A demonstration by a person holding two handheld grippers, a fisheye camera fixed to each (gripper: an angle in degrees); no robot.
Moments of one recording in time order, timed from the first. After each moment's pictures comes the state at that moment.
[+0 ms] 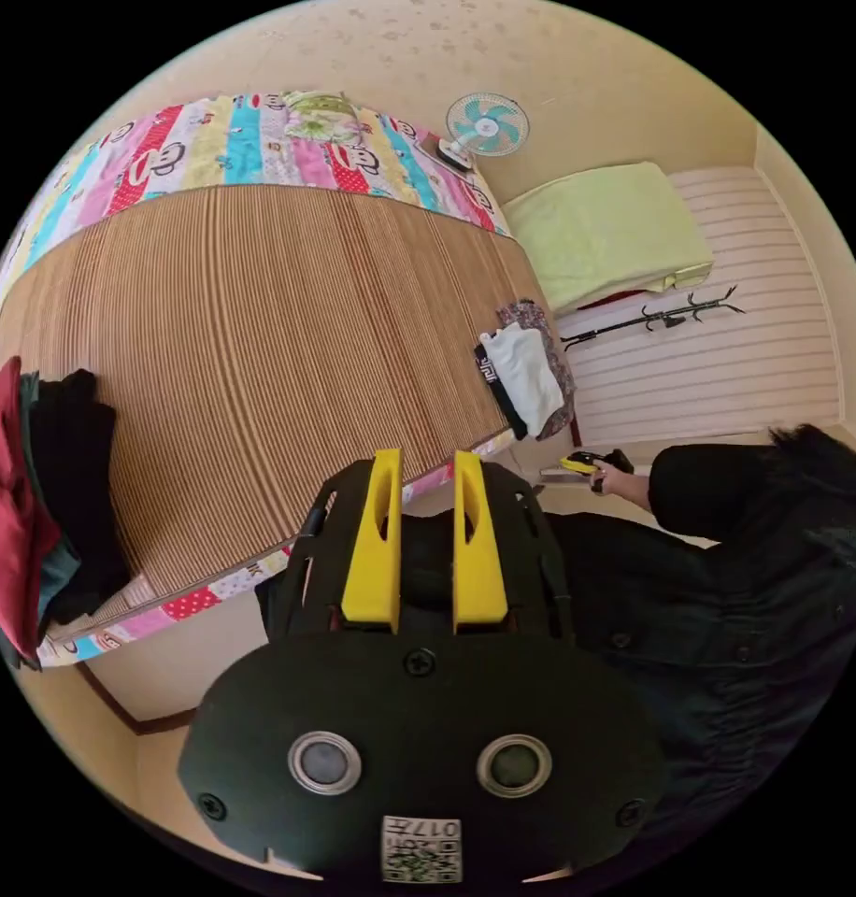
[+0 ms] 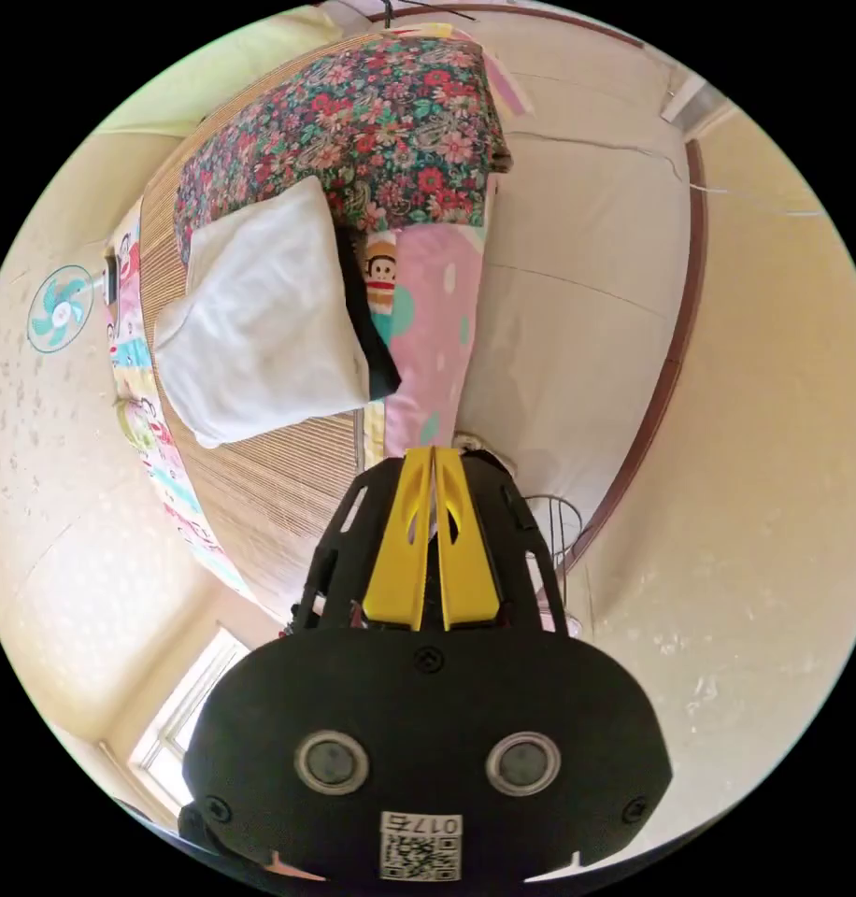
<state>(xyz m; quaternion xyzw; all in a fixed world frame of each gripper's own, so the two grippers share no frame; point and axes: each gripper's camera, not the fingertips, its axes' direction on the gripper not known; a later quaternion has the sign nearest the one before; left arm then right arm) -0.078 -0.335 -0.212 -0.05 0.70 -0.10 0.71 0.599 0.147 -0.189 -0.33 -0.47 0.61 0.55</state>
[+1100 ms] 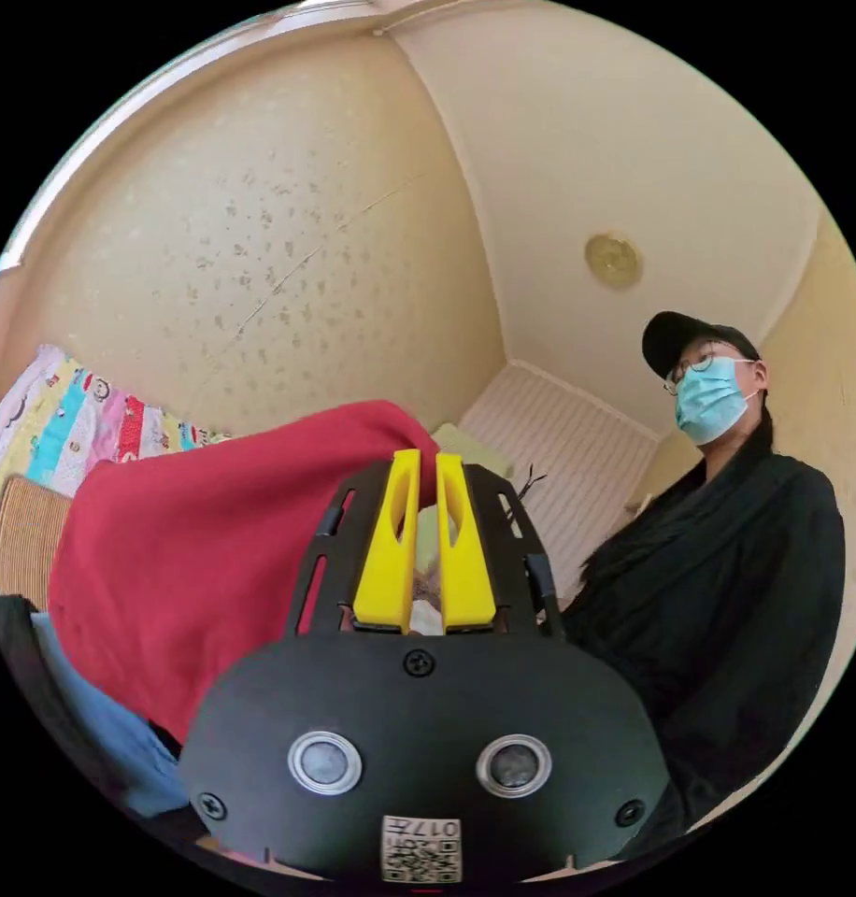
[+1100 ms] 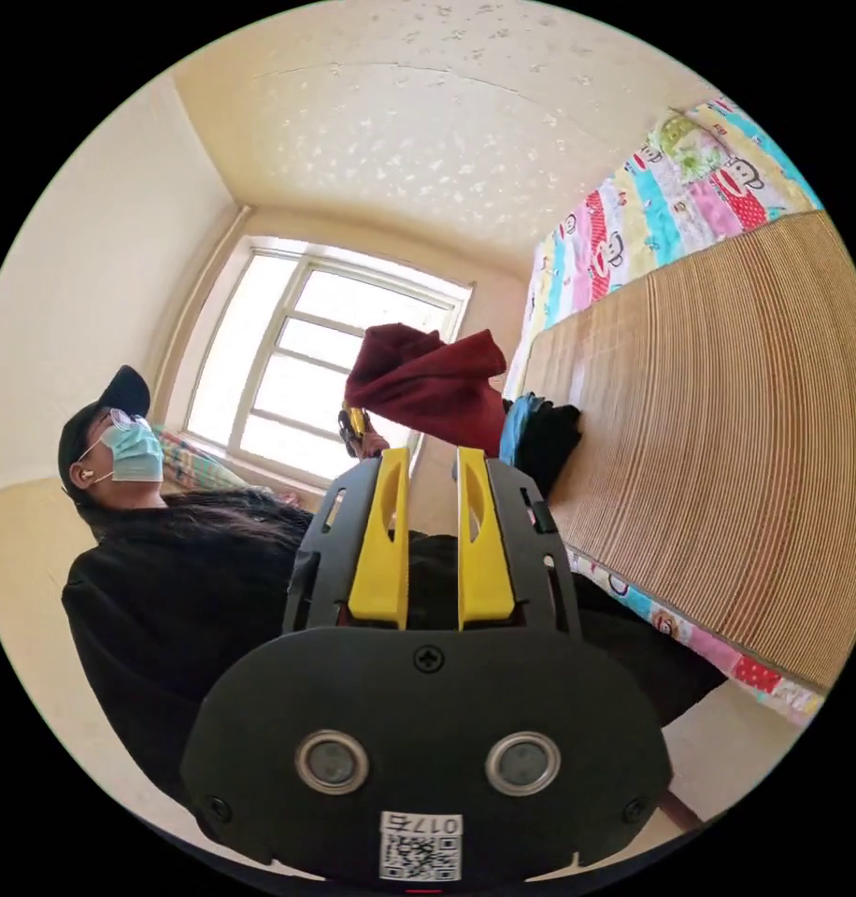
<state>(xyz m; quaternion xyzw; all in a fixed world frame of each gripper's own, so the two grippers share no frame) -0.127 -0.097 -0.264 0.52 0.74 -0.19 0.38 0.254 -0.092 -0.522 0.10 -0.84 0.01 0.53</state>
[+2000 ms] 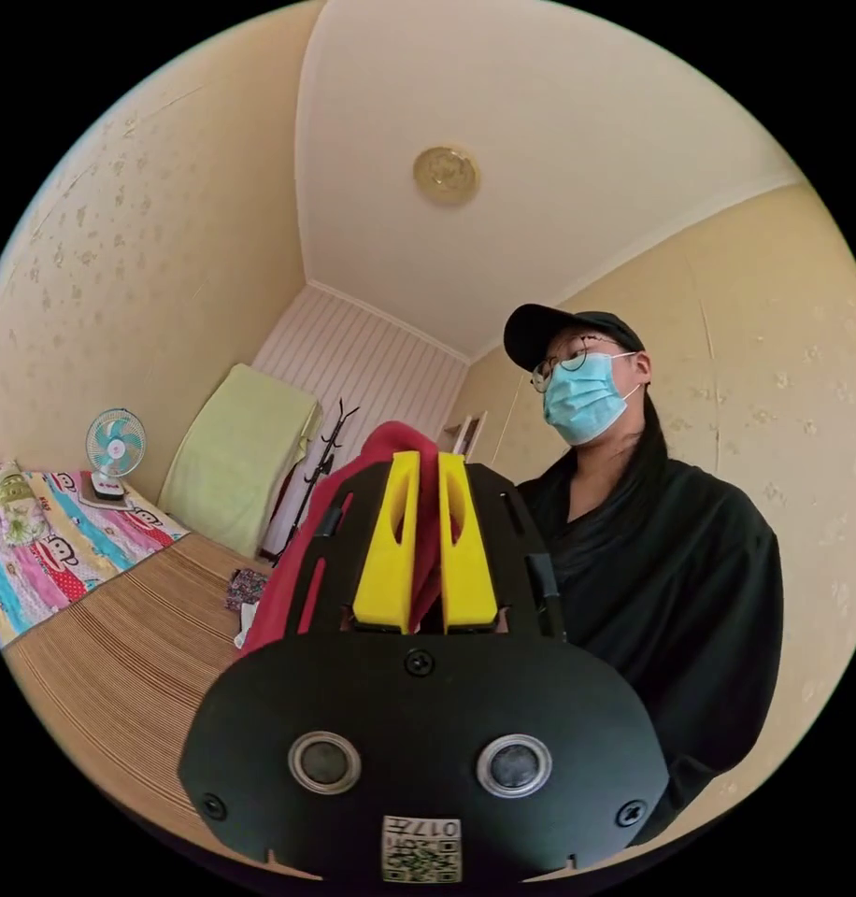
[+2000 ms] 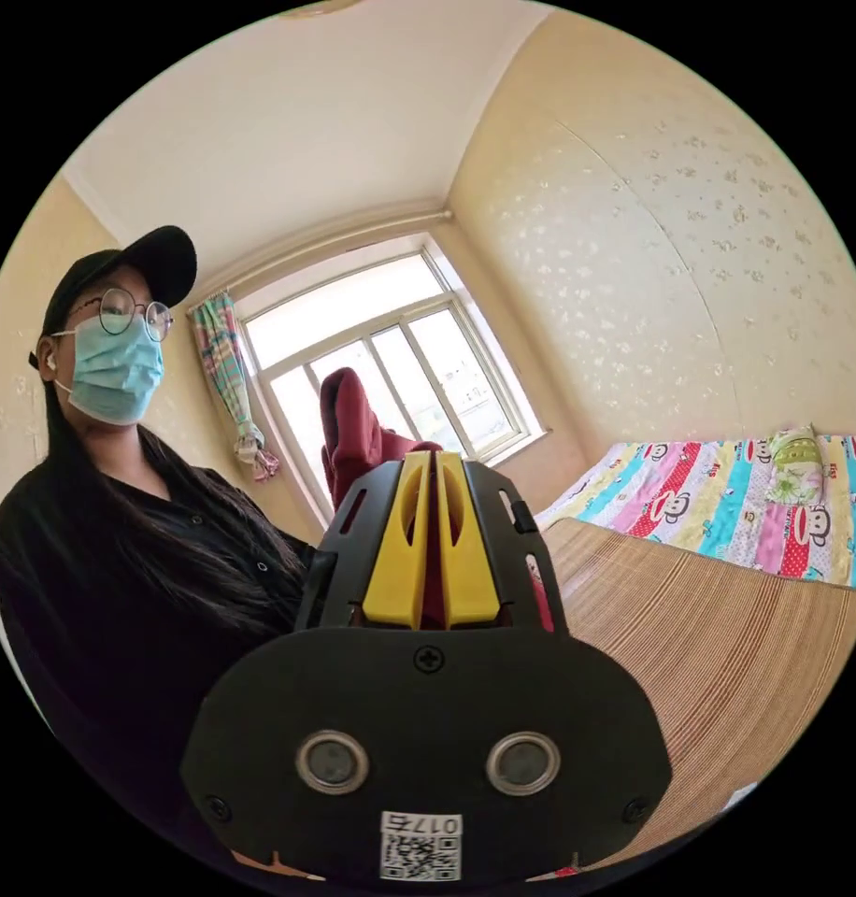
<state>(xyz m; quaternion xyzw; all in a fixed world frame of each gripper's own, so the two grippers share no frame) 0.139 -0.083 -0.471 0.49 0.83 0.00 0.25 0.163 0.006 -0.574 0.42 -0.76 -0.05 0.49</state>
